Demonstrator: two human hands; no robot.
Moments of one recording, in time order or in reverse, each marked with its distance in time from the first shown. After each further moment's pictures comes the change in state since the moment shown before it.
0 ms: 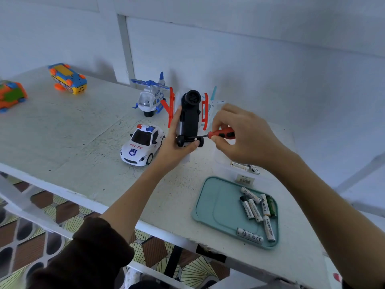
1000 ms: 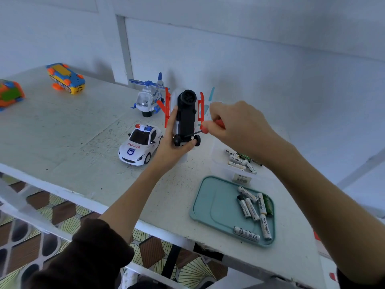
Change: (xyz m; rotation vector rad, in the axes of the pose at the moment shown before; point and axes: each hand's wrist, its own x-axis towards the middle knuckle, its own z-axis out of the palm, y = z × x) left_hand -0.002 0.000 0.002 -0.061 0.041 -0.008; right_hand 0.017 -0.022 -0.014 -0.192 -0.103 0.151
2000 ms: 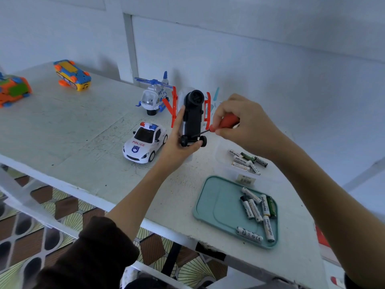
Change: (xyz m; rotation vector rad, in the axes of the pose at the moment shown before) left_hand -0.002 0.001 0.005 0.022 0.024 0.021; right_hand -0.002 0.011 0.008 0.498 0.040 0.011
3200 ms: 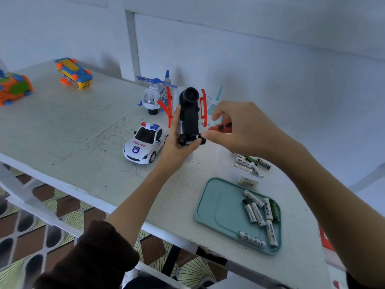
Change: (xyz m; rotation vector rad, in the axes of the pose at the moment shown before) left_hand 0.002 -0.004 -0.001 -0.019 0.079 0.052; right_hand 0.009 -0.006 0.002 -0.250 -0.142 -0.056
